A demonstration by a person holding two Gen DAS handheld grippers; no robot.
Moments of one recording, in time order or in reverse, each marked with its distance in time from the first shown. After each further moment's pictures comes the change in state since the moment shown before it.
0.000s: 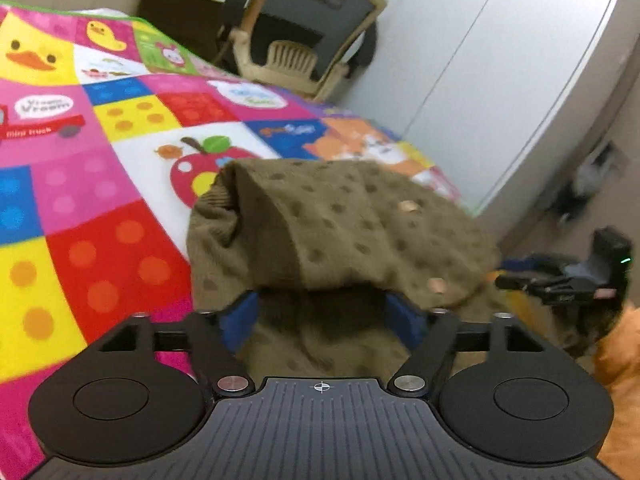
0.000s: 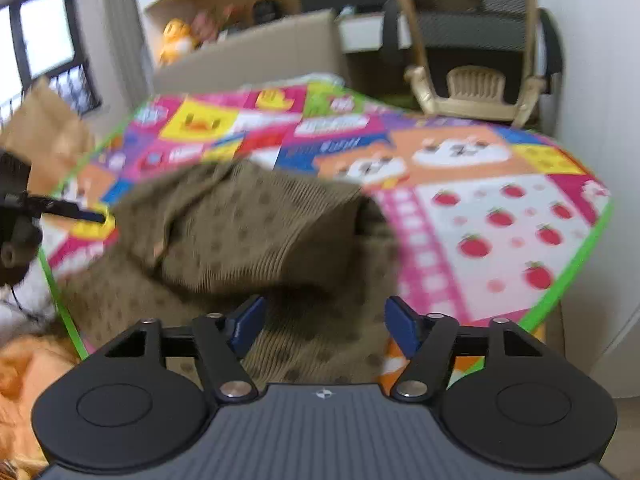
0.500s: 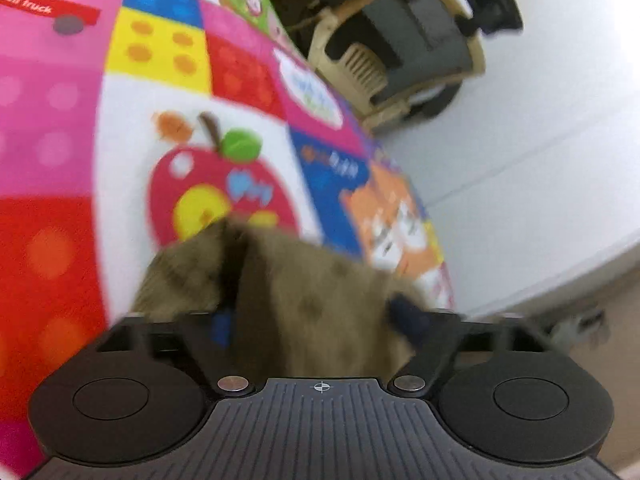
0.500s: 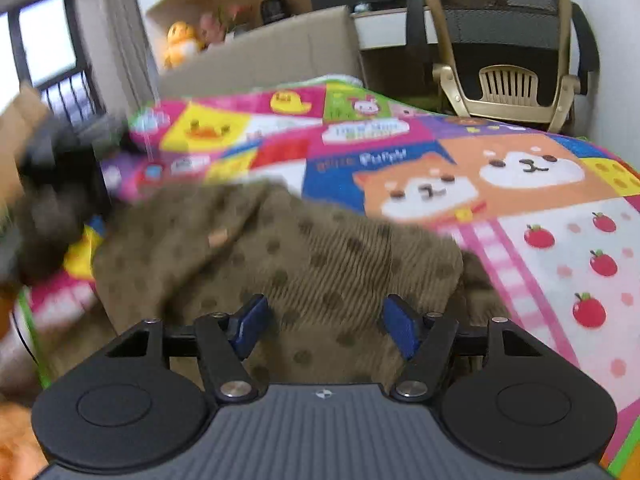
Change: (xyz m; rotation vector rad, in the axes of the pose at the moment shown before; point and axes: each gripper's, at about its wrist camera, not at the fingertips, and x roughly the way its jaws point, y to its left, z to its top) left arm 0.100 0.052 0.071 -0.500 -0.051 -0.063; right arm 0.111 0.046 0.024 -0.054 0.027 0.022
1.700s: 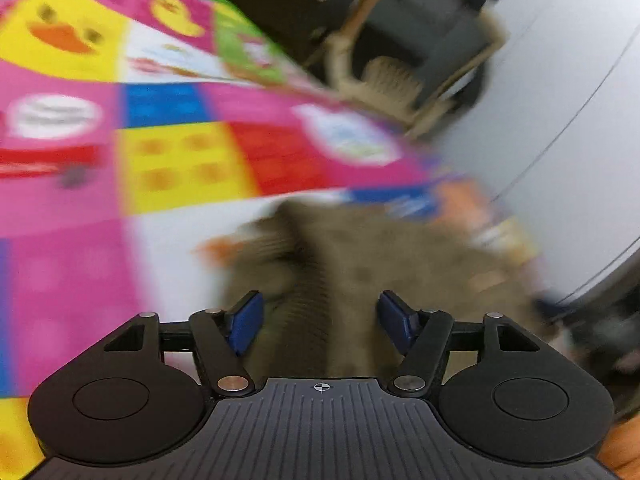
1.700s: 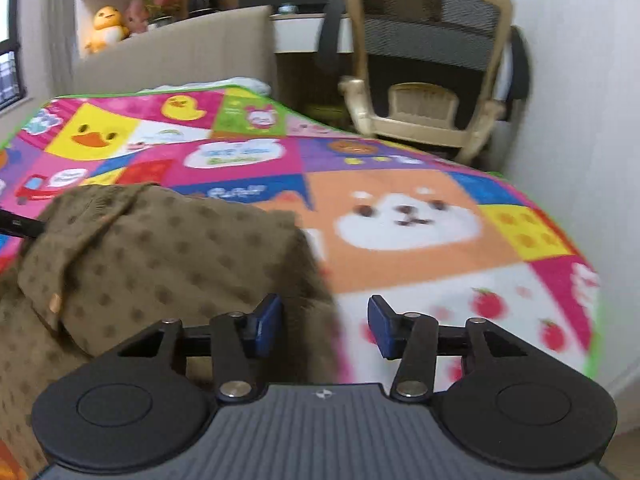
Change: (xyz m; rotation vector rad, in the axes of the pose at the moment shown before) left arm 0.009 0.005 0.028 0.373 -0.026 0.369; right arm 0.028 -0.081 0.054 -0.008 -0.019 -0.292
